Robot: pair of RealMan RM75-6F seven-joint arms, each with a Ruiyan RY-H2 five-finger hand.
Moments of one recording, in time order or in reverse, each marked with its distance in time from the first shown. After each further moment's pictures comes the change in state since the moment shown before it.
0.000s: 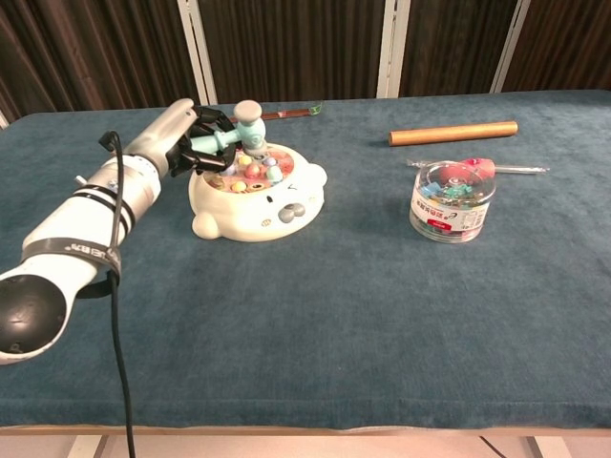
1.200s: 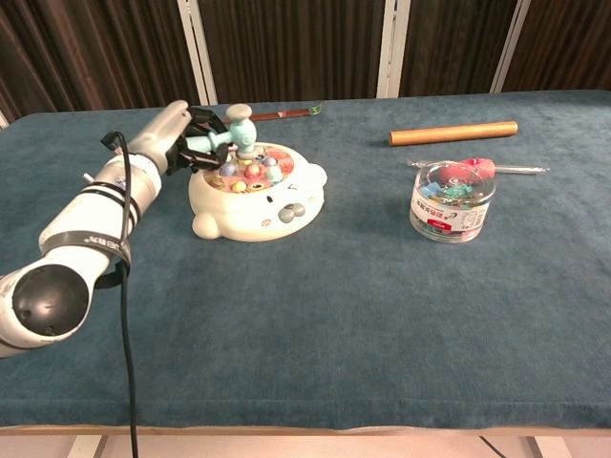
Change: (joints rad) left arm -0.056 -0.073 -0.039 0.188 -0.023 -0.032 -0.018; right arm 0.000 0.002 0.005 -0.005 0.012 0.000 0.002
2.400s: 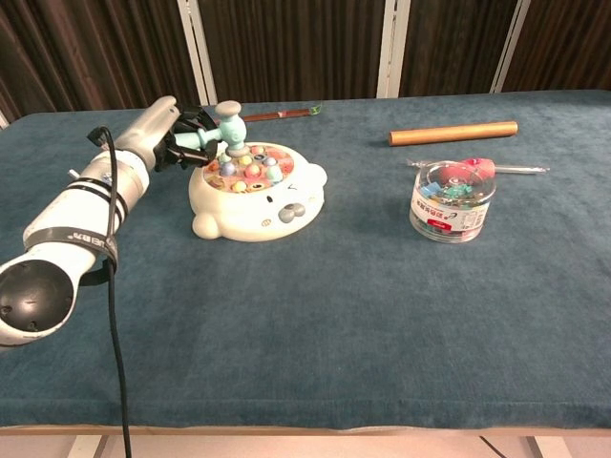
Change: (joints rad) left arm 0.034 0.034 -0.020 -0.051 0.007 0.000 0.029; right arm 0.008 -0.011 0.002 0.000 0.015 -0.020 -0.028
